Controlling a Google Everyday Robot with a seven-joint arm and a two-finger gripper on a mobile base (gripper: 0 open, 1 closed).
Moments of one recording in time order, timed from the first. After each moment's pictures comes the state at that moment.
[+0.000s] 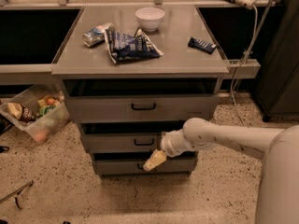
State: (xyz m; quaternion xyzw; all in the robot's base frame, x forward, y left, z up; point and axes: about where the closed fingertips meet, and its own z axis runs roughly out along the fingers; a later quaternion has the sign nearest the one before) arm 0.596 -0.035 0.483 -0.49 0.80 0.21 0.28
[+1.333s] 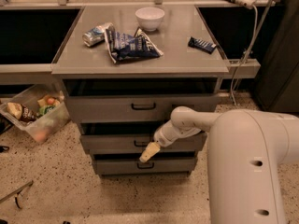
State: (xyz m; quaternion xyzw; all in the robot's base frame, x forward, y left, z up) arm 0.656 -0.018 0.431 -0.50 0.81 0.21 0.21
